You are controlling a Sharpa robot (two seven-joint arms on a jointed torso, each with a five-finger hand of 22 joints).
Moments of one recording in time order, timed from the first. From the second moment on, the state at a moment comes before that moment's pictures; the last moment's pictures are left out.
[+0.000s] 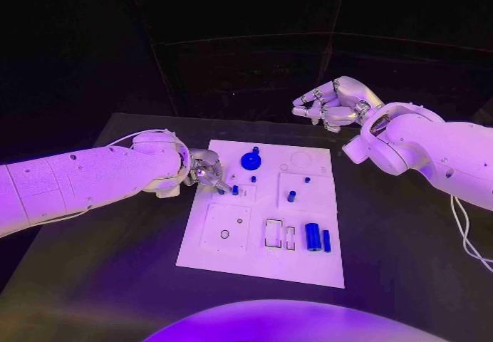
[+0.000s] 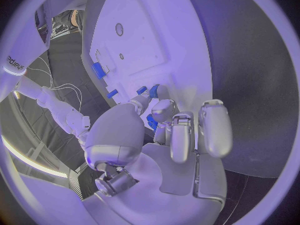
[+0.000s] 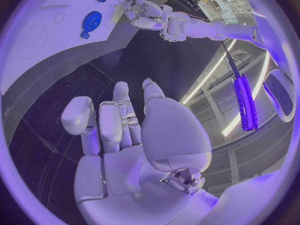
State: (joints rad) left arm 1.28 -0.80 -0.15 1.43 -1.17 0.16 -0.32; left_hand 0.94 -0.02 0.36 0.08 0.05 0.95 0.01 0.71 0.70 1.33 -0.07 1.16 0.96 1.47 -0.11 1.57 1.31 0.08 1.46 0.00 1.33 1.26; right arm 1.27 -0.73 0.04 1.38 -0.82 -0.29 0.17; right_hand 1.28 -0.02 -0.08 0.18 0.30 0.96 0.15 0.07 0.07 1.18 0.06 0.75 0.80 1.47 -0.03 1.23 1.13 0.09 1.29 0.09 1.33 0.98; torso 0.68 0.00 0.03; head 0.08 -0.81
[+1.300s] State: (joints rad) left arm 1.28 -0.82 -0.15 1.43 -1.12 0.12 -0.32; left_hand 0.86 -0.03 0.25 0.16 0.05 0.94 0.01 0.70 0.70 1.32 -0.06 1.15 0.95 1.47 -0.11 1.57 1.31 0.08 1.46 0.00 1.32 1.25; right arm 1.27 -0.73 0.04 1.37 -0.82 -0.29 0.17; right_hand 1.27 -0.01 -0.08 0.18 0.30 0.96 0.15 0.07 0.07 1.18 0.06 0.75 0.80 1.47 -0.03 1.23 1.13 0.09 1.29 0.09 1.33 0.98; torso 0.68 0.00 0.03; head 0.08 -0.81
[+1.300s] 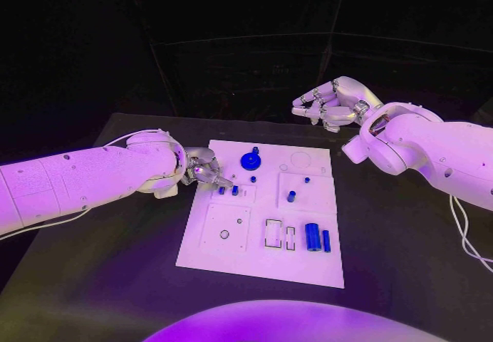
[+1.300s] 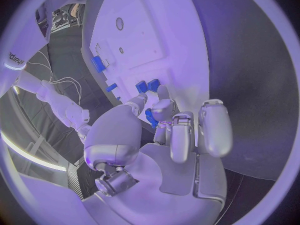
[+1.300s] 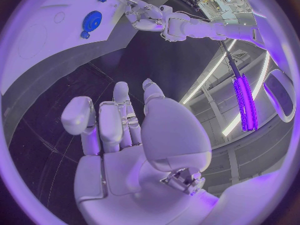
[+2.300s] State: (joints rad) left arm 1.28 -0.87 -0.15 1.48 -1.10 0.07 -0.31; left_hand 0.95 -0.02 0.15 0.16 0.05 0.91 0.04 0.59 0.62 1.29 -0.03 1.14 0.93 1.46 -0.10 1.57 1.31 0.08 1.47 0.01 1.31 1.23; right arm 1.26 -0.73 0.04 1.36 -0.82 -0.29 0.17; right_hand 1.27 -0.01 -0.08 0.18 0.30 0.96 0.15 0.07 0.07 1.18 0.06 0.75 0.80 1.47 -0.03 1.23 1.13 0.09 1.29 0.09 1.33 0.98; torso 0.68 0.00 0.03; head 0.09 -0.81
